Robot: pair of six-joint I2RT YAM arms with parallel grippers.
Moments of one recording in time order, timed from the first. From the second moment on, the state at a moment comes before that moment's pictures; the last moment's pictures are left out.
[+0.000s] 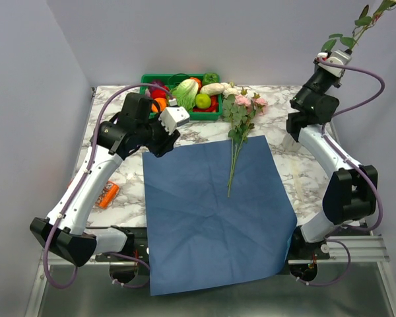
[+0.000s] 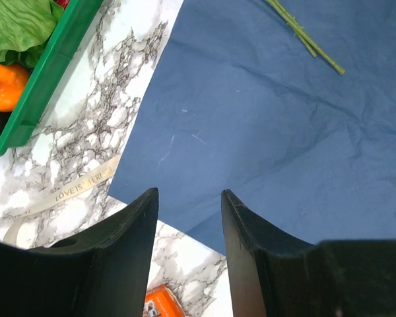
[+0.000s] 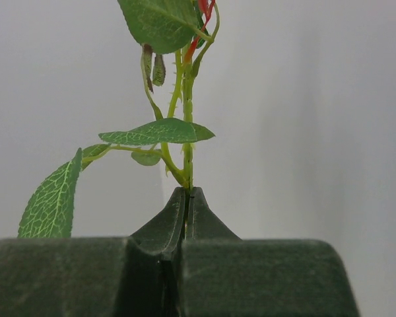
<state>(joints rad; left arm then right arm) -0.43 1.26 1.47 -0.99 0.34 0.47 0.19 1.59 1.28 1.28 0.76 -0.71</state>
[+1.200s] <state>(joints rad) -0.40 1.36 1.53 -0.99 0.36 0.49 0.28 1.55 0.89 1.29 0.81 -0.69</state>
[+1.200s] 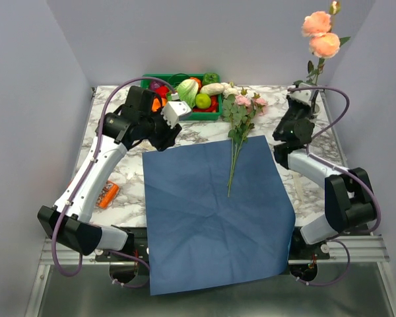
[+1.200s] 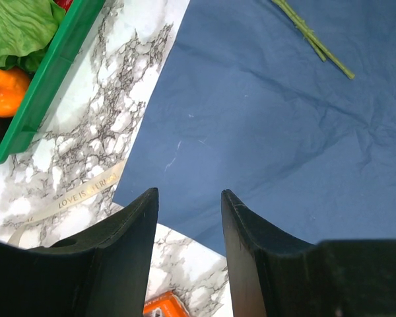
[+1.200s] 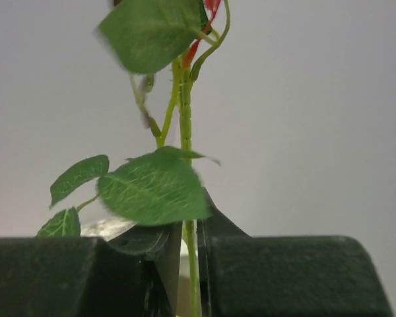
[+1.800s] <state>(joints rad) -0.40 1.28 1.53 -1.00 0.38 0.48 0.31 1.20 0.82 0.90 0.89 -0.26</state>
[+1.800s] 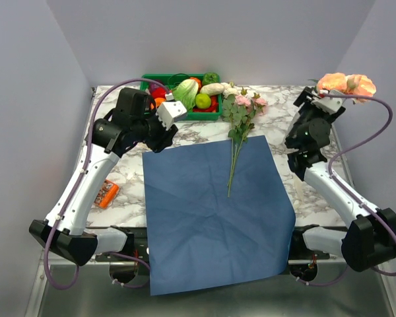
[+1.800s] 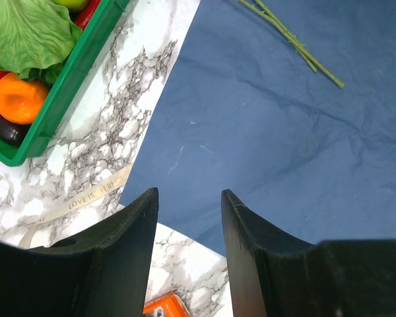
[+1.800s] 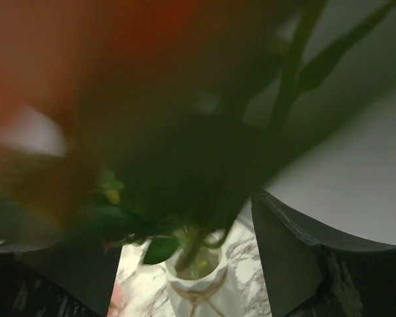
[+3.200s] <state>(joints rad) -0.40 1.26 1.52 -1.00 0.38 0.45 0.55 1.56 1.10 -0.41 0.41 0.56</state>
